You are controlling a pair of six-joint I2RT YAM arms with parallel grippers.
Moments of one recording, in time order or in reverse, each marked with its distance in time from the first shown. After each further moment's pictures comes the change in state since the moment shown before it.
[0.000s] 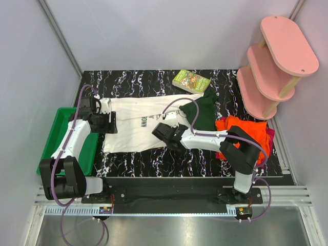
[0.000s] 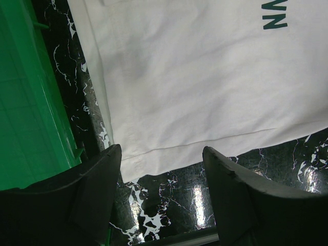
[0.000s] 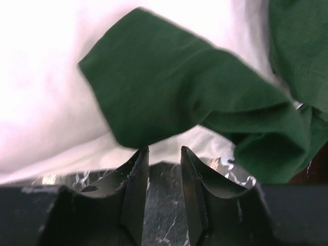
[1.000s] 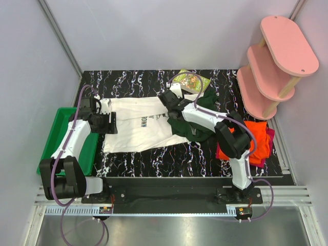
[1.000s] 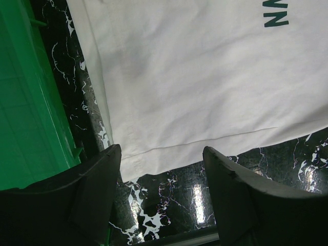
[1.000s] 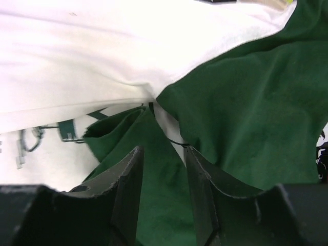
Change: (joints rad) left arm 0.000 0.000 -0.005 0.000 0.000 0.001; right arm -0.303 0.227 0.393 0.024 -0.028 -0.234
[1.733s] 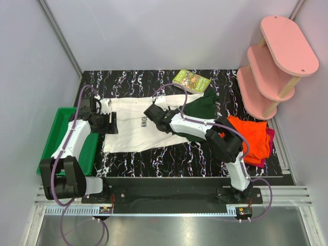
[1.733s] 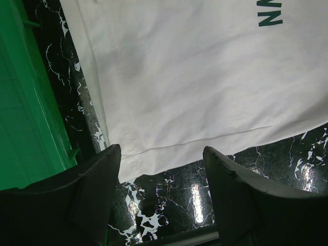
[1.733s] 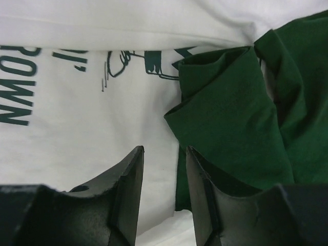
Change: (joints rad) left arm 0.000 0.000 -0.002 0.000 0.018 0.000; right arm 0.177 0.016 0.000 -0.040 -0.023 0.063
